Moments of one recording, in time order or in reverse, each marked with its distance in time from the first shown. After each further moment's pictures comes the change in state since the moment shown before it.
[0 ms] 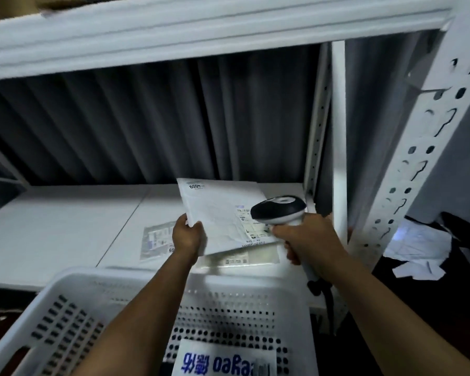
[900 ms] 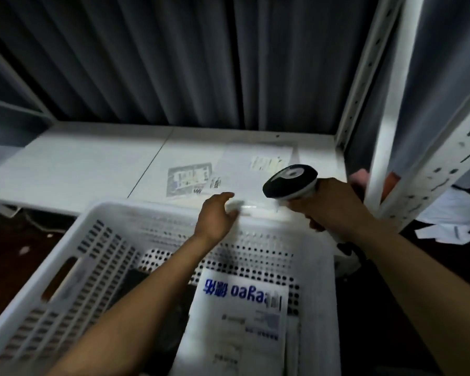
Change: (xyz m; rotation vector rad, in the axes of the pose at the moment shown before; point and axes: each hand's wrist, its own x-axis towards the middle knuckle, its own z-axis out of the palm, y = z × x) left_hand -0.054 -0.054 -0.050 0.754 -0.304 0.398; right_hand -0.022 0.010 0.022 -0.426 -0.197 -0.082
